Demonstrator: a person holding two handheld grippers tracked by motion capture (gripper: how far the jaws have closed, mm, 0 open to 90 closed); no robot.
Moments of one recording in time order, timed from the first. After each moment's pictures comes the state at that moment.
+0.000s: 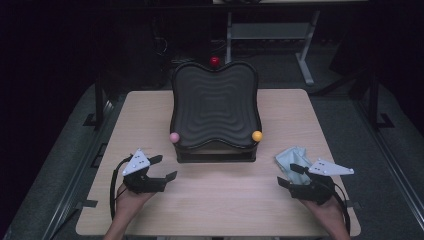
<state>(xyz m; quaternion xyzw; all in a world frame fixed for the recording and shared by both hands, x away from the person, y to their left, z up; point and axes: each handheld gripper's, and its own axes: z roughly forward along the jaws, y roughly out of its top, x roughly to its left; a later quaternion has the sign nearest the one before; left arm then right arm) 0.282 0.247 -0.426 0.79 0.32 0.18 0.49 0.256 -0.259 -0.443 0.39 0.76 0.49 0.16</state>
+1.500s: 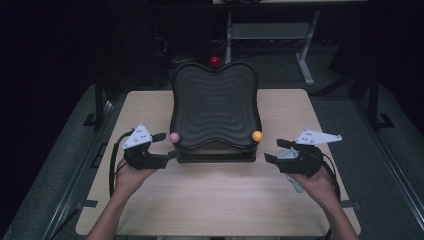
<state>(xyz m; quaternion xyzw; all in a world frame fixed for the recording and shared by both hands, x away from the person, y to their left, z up) 0.322 0.234 -0.367 0.80 0.28 0.19 0.49 0.304 -0.225 -0.379 0.34 0.78 0.50 0.15</state>
